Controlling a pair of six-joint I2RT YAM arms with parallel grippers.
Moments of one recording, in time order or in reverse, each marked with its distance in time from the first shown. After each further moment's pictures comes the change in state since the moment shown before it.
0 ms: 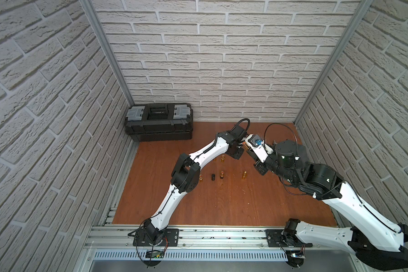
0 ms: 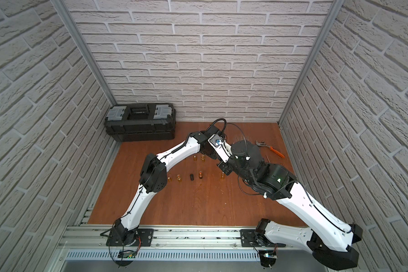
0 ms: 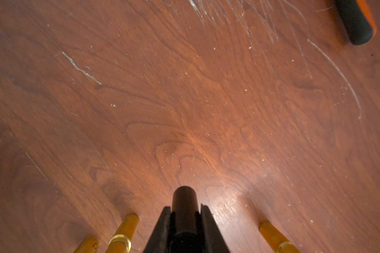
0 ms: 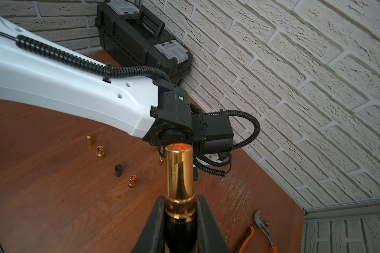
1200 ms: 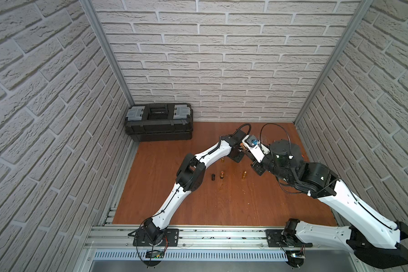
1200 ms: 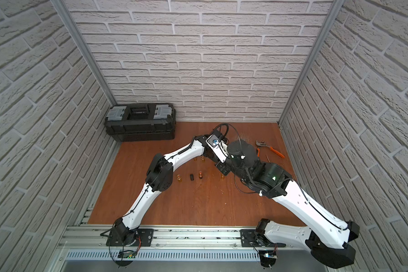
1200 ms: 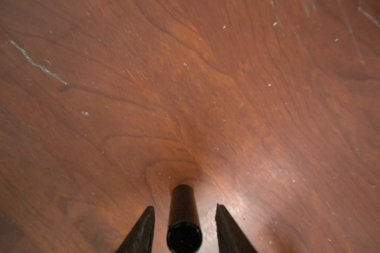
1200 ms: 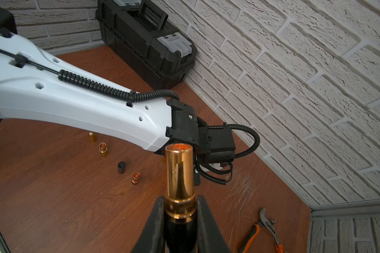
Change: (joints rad) left arm -0.001 0.096 0.049 0.028 0.011 0.014; right arm 0.000 0.025 -0.008 0.000 -0.011 0.021
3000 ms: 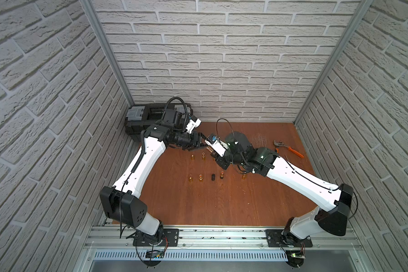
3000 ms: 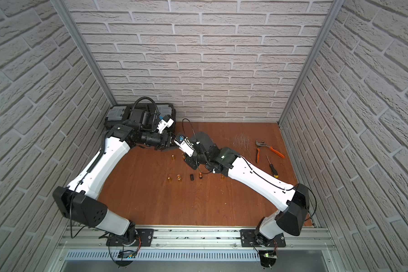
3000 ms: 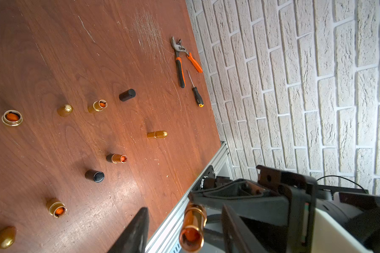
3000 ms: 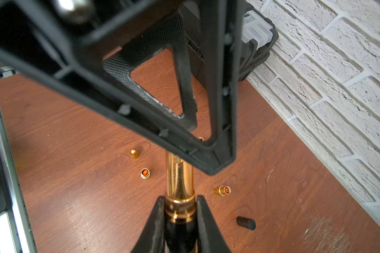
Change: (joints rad) left arm 0.476 -0.954 -0.645 -0.105 0.839 -0.259; right arm 0.006 0.438 0.107 0.189 -0.245 0.054
